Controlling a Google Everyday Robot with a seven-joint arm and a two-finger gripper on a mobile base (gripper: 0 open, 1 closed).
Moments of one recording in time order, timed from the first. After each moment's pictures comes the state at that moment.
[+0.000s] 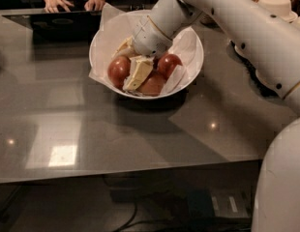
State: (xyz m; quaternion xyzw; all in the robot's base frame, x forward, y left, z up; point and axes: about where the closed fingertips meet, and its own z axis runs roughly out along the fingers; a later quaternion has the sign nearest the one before) arm 0.585 0.058 0.894 -0.80 0.49 0.23 0.28
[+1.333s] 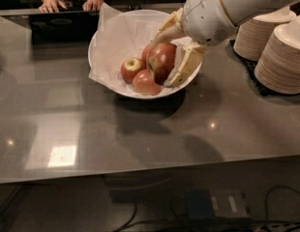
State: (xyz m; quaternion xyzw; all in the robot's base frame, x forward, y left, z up) arm 0.526 -0.031 0.989 -0.75 0.52 0.11 0.39
